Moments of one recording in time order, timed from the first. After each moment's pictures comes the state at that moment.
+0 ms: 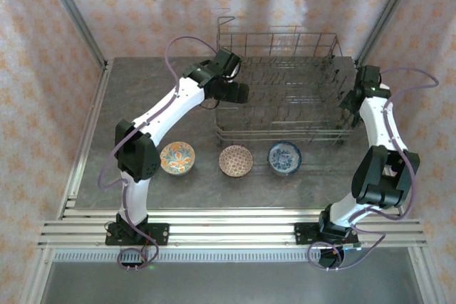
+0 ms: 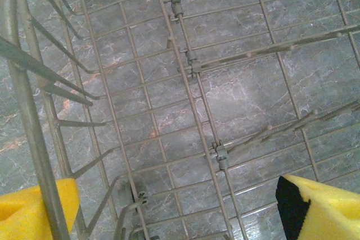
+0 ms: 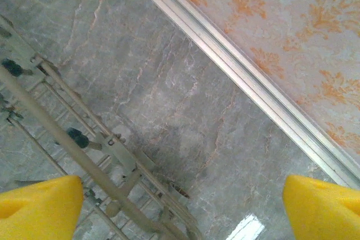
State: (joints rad) left arm -0.56 2.02 2.02 -0.97 -0.06 -0.39; right arm -0.23 1.57 1.34 -0.81 0.33 0.43
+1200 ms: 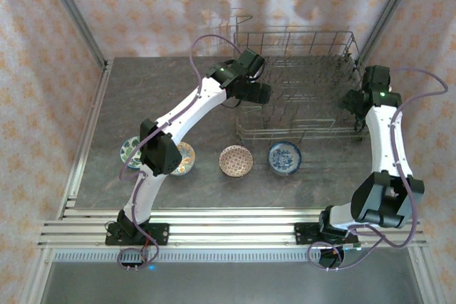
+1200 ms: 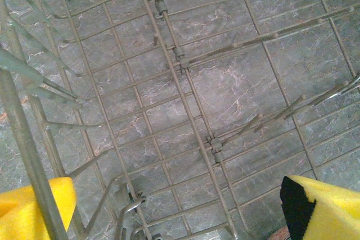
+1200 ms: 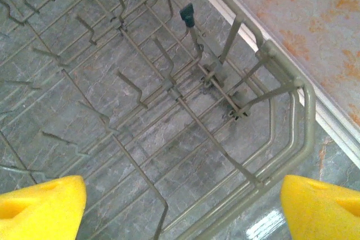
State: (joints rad) left arm -0.66 2.23 2.35 -1.06 -0.07 -0.43; right arm -0.24 1.39 1.33 -0.95 0.16 0.40
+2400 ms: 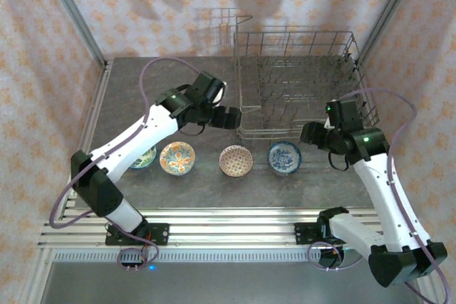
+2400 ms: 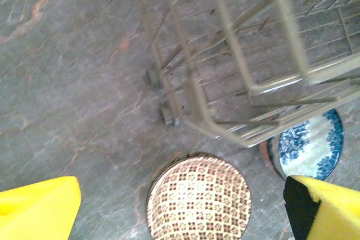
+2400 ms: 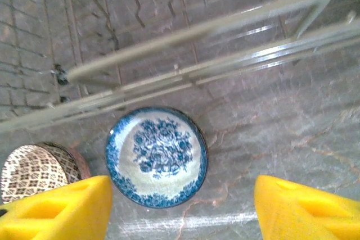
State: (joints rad) left arm -0.62 1.56 1.51 -0.91 0.04 -0.48; right arm 0.24 0.97 1.11 -1.13 0.02 0.49
